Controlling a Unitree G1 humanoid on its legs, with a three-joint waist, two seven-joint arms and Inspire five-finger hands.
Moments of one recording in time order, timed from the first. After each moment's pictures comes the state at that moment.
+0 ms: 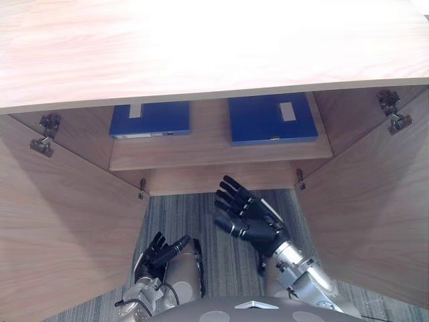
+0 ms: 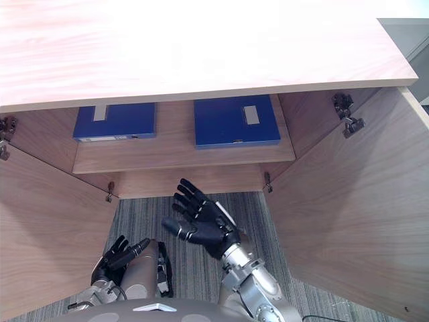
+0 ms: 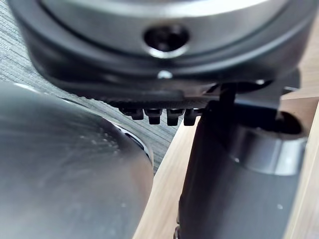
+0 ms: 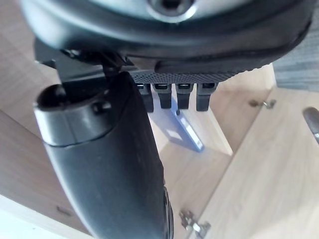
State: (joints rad) left arm 0.24 0.02 0.21 0.70 -0.42 -0.08 -0.18; right arm 0.42 -0.30 0.31 -0.28 0.71 0.05 0.26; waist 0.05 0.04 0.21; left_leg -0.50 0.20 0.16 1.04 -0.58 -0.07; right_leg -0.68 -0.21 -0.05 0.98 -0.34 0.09
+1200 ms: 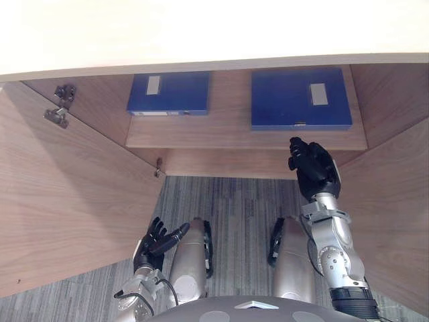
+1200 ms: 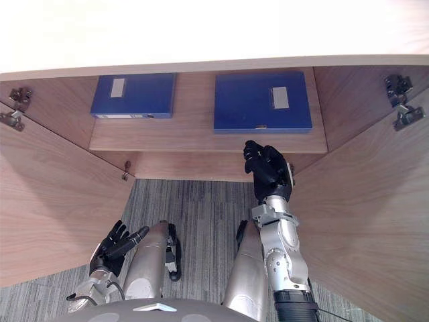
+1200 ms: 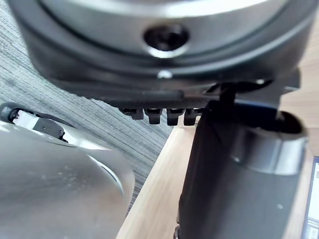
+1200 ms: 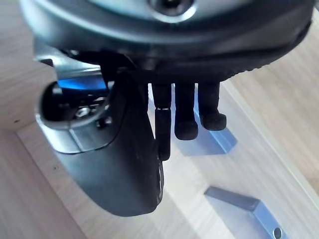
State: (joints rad) left arm 0.29 0.02 0.15 0.50 -0.44 -0.09 -0.14; right arm 0.06 -0.16 -0.05 -0.08 0.73 -0.06 -0.09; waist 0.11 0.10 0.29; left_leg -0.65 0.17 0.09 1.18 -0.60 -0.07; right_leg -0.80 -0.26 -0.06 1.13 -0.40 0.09
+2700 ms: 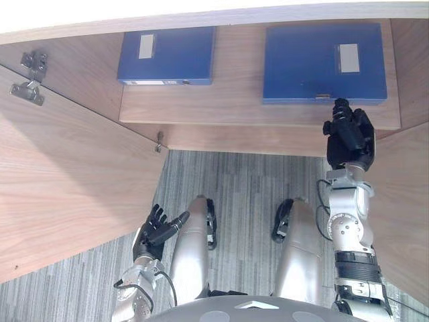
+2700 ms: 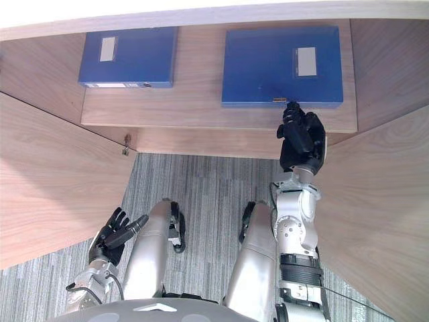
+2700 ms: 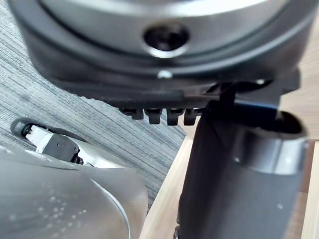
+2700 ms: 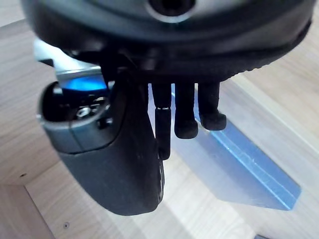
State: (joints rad) left arm 0.28 0.04 0.14 0.41 -0.48 -0.09 -0.14; right arm -0.18 -0.20 -0.21 0.00 0.81 -0.15 -0.14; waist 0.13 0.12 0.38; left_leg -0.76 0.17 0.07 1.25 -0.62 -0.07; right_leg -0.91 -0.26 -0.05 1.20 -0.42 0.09
